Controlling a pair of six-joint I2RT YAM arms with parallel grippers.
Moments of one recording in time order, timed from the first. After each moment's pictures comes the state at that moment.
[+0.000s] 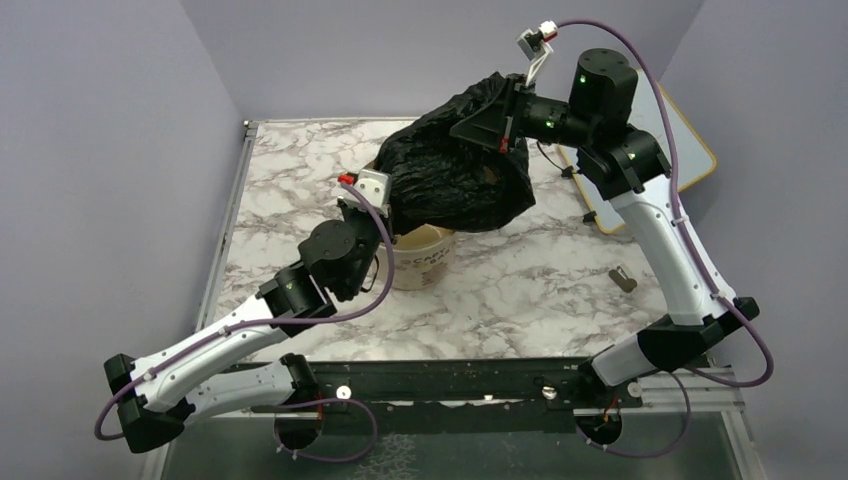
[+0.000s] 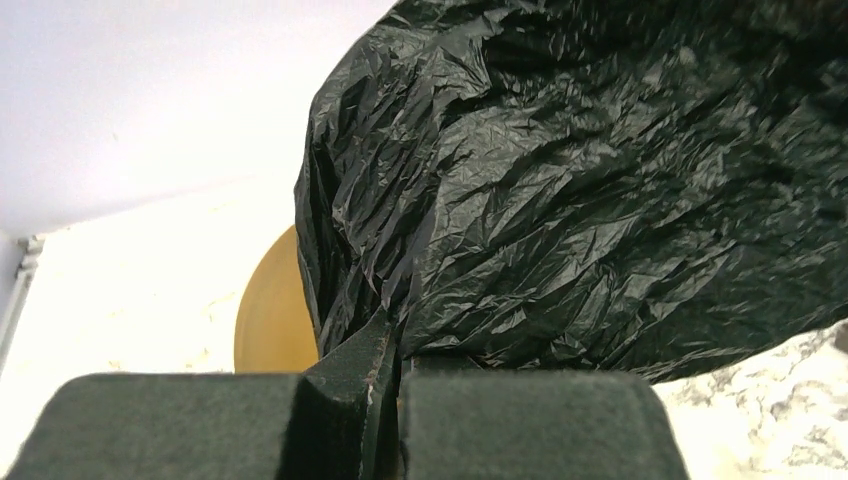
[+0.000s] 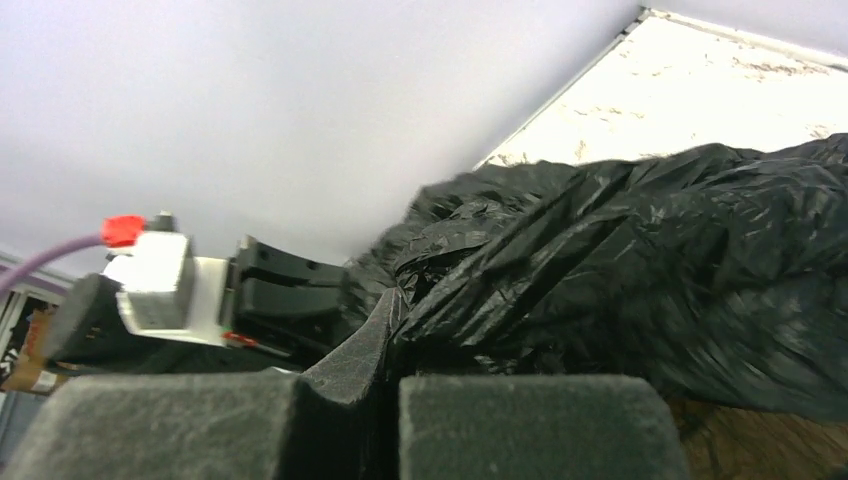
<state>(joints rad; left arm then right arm) -1.00 0.92 0.98 -0.01 -0.68 0.04 0.50 1.49 1.90 -0.51 -0.67 0.49</state>
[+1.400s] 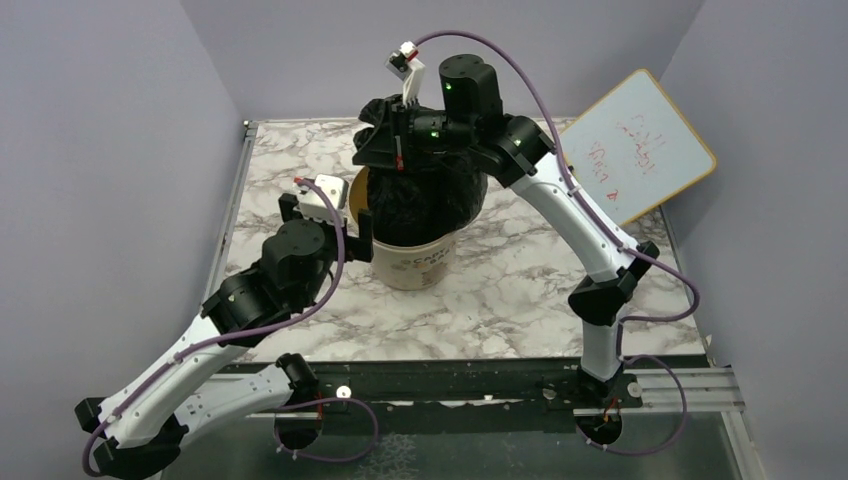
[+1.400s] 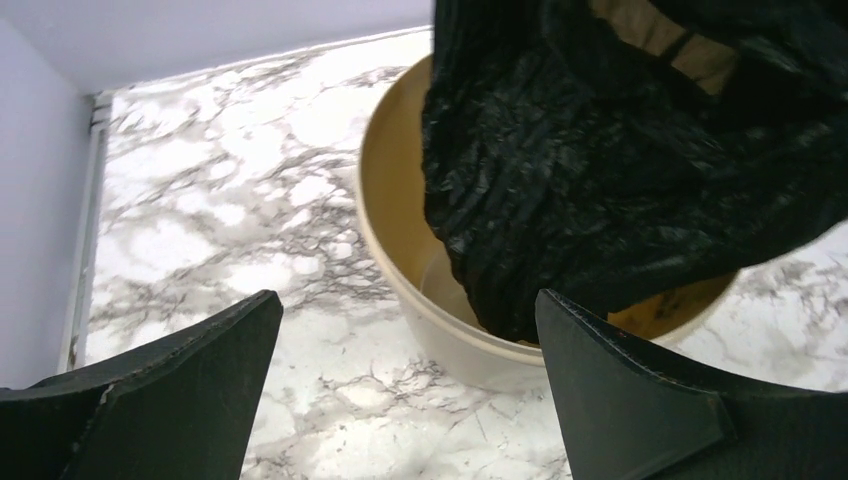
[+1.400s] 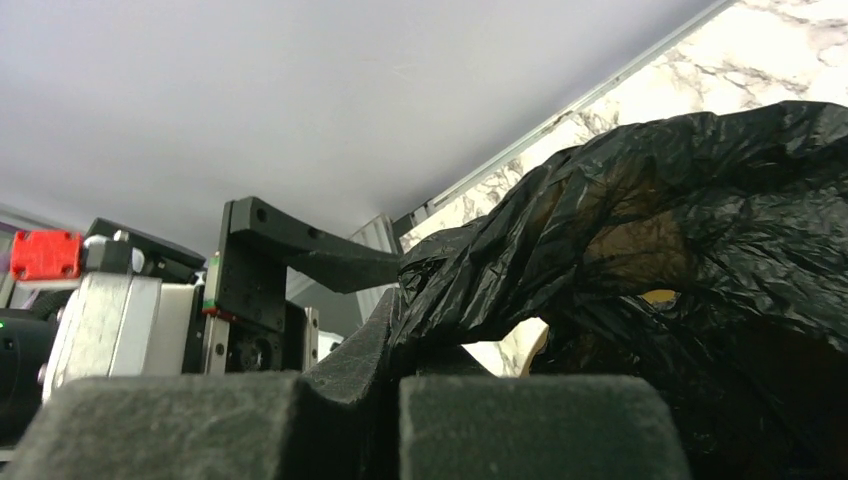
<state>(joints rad) -0.88 0.76 1.07 -0.58 -0.59 -0.13 0.82 1.93 2.36 -0.64 -0.54 0.43</state>
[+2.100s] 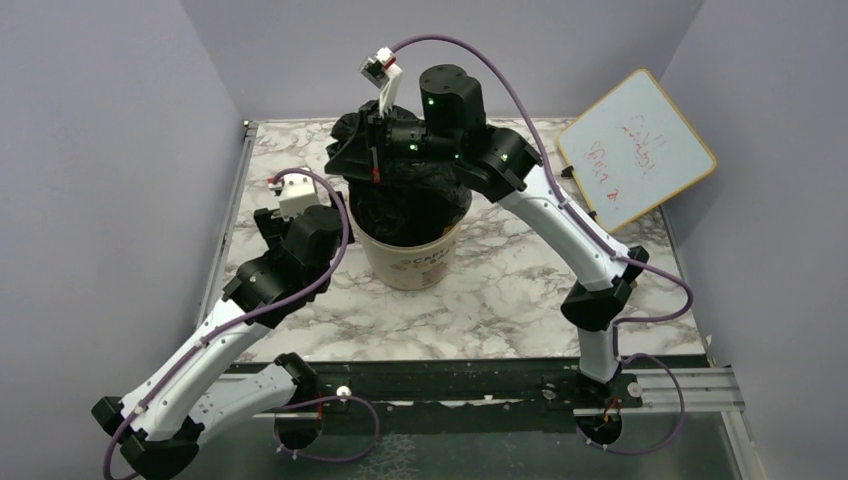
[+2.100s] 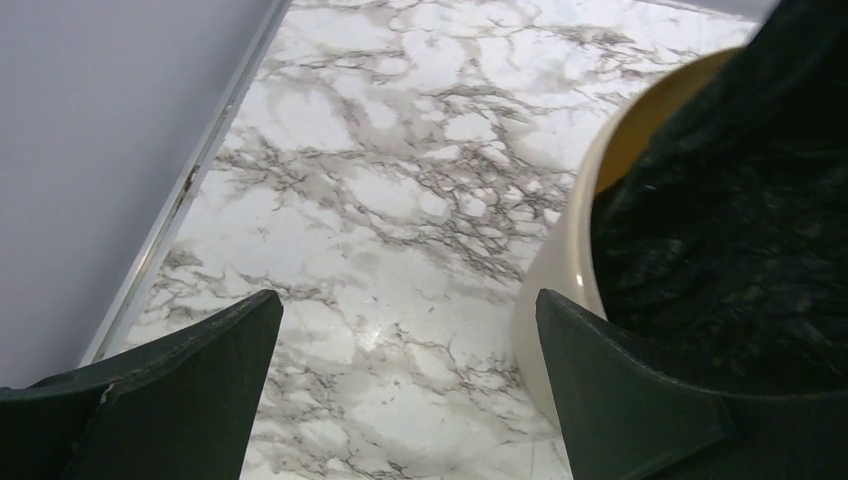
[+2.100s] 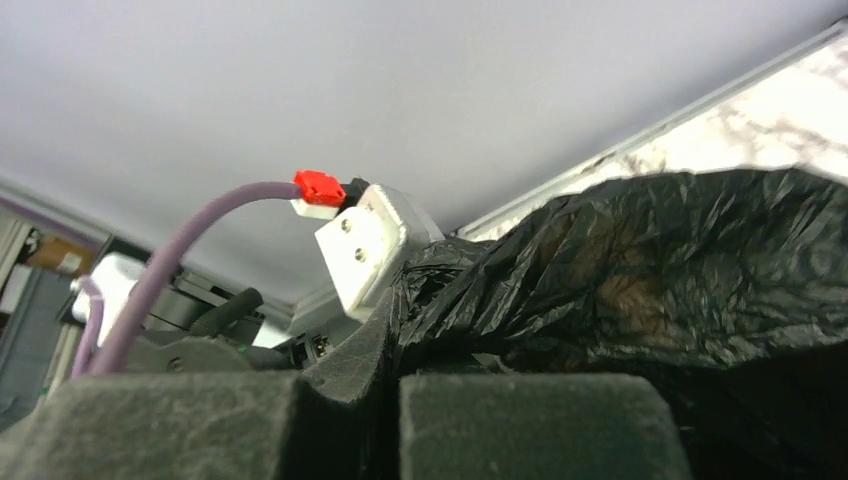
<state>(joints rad) -0.76 0.85 1.05 -0.74 -0.91 -0.48 0.95 1.96 2.42 -0.59 -0.49 0.43</state>
